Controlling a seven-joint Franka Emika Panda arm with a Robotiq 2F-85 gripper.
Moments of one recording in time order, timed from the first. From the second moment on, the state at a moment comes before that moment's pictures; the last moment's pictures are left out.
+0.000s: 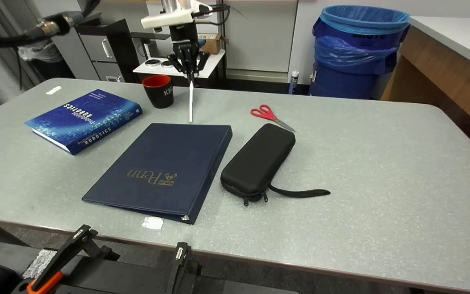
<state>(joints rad) 0.11 0.99 -0.06 -1.04 -0.07 1.75 0.18</state>
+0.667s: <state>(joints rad) 0.11 1.16 -0.09 -0.83 -0.07 1.69 0.29</state>
